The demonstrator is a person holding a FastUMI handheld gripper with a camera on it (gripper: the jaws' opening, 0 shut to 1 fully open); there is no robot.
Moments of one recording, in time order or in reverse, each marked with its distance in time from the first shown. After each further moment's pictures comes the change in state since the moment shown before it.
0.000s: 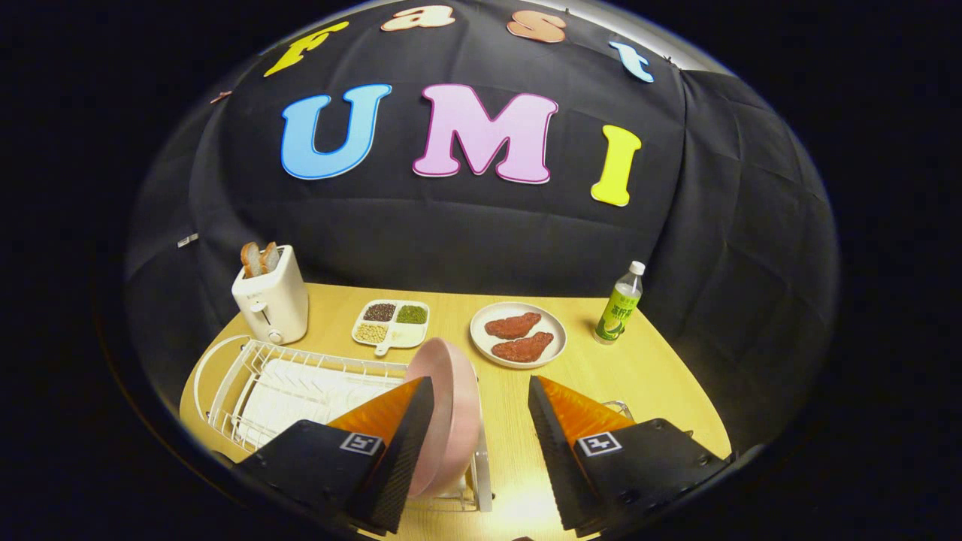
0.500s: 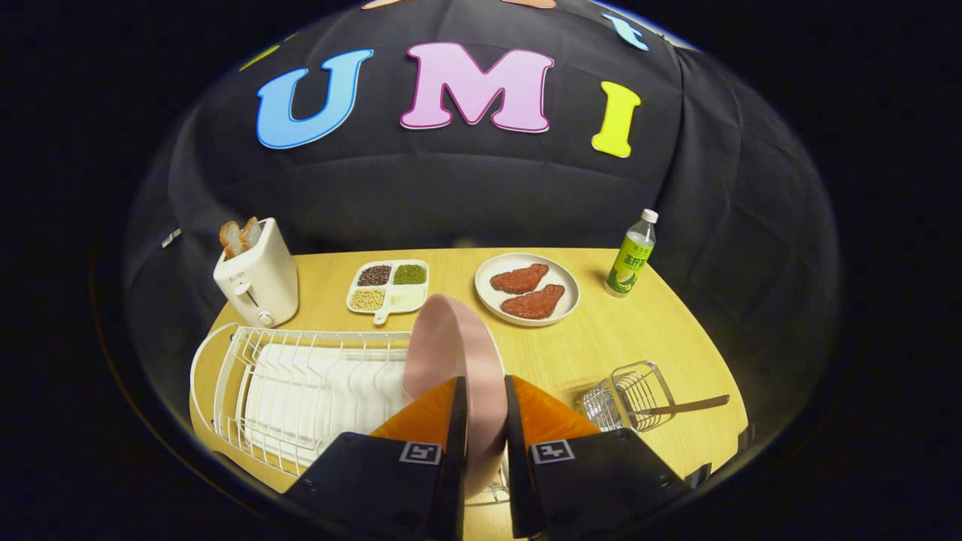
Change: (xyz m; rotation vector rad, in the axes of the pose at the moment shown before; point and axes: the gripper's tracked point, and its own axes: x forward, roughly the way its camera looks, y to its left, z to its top) arm 0.012 0.029 -0.030 0.050 0.161 -0.034
